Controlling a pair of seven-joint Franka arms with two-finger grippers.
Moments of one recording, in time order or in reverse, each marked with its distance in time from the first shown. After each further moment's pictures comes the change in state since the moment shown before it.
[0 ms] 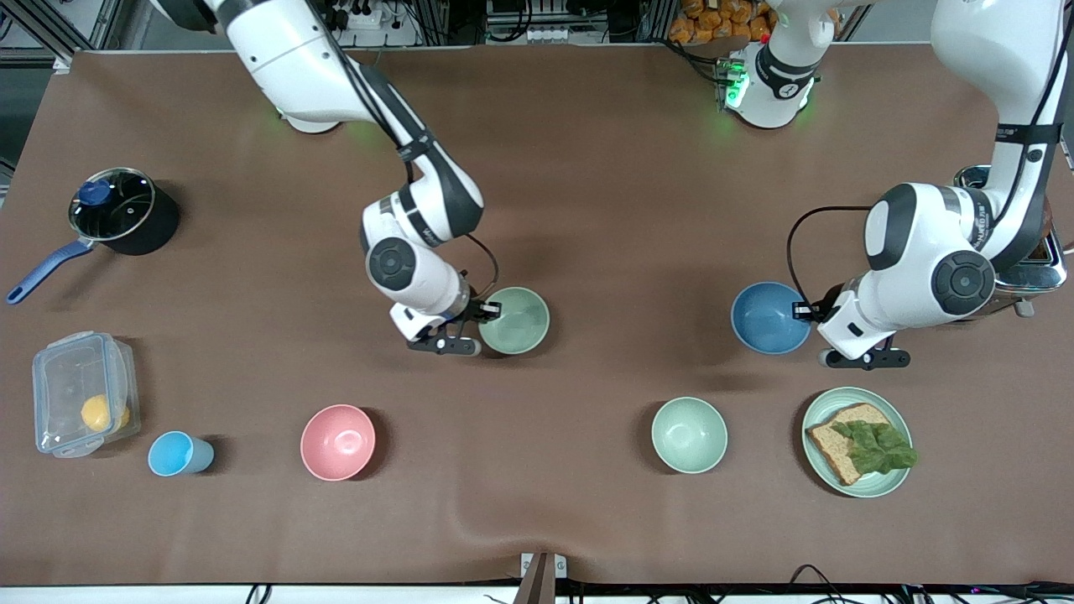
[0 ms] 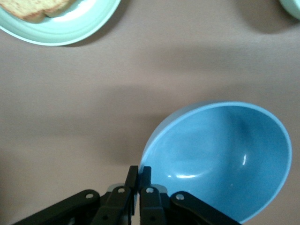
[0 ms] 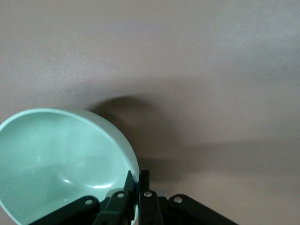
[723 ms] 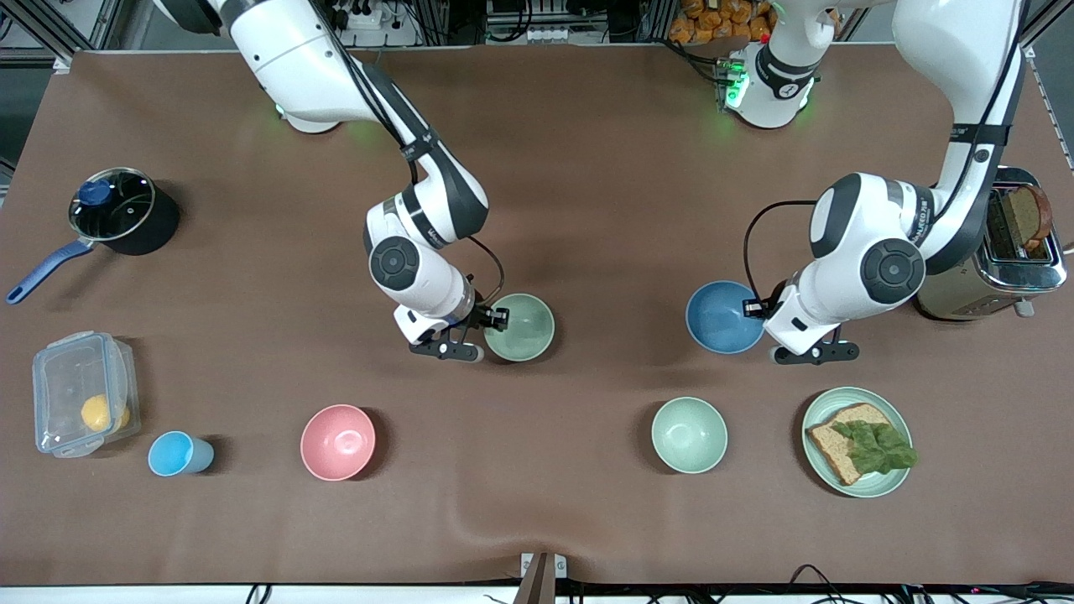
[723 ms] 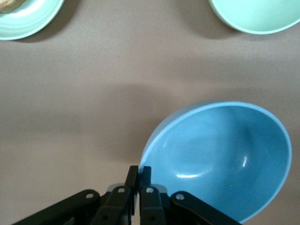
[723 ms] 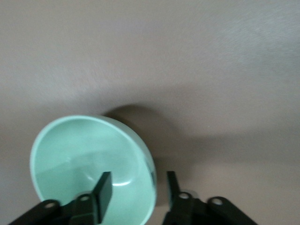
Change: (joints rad) left arm -0.108 0.000 -0.020 0.033 -0.010 0.000 -0.157; right arm -0.002 -0.013 -0.018 0.056 0.009 -0.023 0.093
